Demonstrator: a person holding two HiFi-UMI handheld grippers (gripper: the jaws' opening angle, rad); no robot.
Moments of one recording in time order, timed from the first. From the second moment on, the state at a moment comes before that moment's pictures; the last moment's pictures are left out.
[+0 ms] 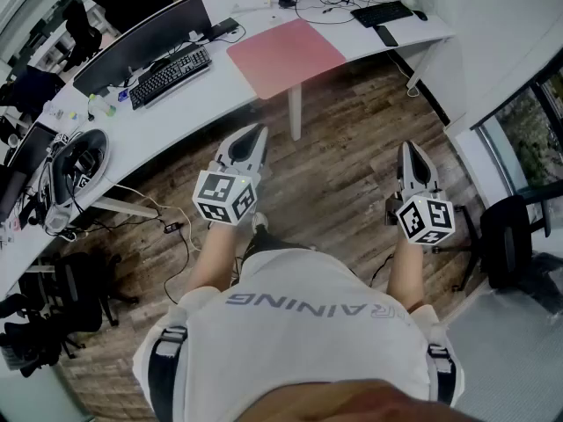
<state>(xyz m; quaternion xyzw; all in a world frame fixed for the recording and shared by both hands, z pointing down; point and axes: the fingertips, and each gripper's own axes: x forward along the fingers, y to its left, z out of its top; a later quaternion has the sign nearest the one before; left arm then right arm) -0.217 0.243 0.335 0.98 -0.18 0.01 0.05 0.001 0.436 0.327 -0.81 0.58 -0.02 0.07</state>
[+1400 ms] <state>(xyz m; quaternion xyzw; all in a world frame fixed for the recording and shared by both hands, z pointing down) -0.228 0.229 0.355 0.98 -0.18 0.02 0.10 -0.016 0.411 0.337 -0.78 0.62 -0.01 0.09</state>
